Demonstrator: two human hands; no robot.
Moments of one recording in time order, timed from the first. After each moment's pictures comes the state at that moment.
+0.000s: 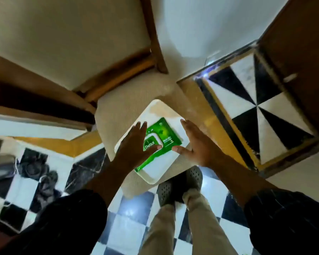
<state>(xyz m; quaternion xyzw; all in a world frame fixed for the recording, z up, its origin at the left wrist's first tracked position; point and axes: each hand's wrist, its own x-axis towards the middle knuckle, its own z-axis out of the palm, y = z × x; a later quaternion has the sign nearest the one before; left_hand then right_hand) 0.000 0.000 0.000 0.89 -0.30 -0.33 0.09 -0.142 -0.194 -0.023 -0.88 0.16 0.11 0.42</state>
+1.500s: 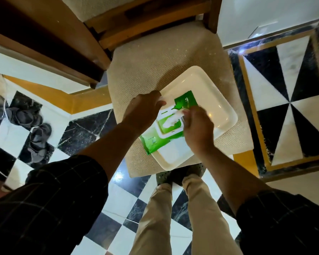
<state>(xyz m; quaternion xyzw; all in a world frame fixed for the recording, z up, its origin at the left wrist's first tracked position) 0.059 0.029 -0.072 0.92 -0.30 -0.20 0.19 -0.062 -0.096 -0.096 -0.89 0.29 -0.03 0.35</state>
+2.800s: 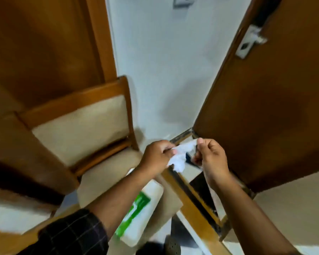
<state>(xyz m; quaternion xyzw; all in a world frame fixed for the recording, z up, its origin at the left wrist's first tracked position) -0.025 -0.109 0.249 0.73 -0.35 -0.33 0.48 -0.164 -0.207 0.268 -0.62 0.40 -0.31 0.60</state>
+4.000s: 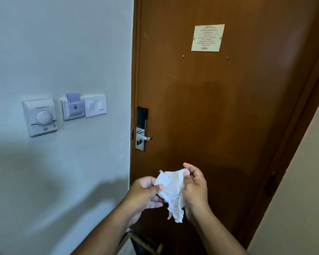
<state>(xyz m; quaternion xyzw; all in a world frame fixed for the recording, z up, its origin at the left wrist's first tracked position) -0.166 -0.469 0.418 0.56 -0.42 -0.49 0.53 -0.307 -0.520 0.431 -0.50 0.43 -0.57 0.48</state>
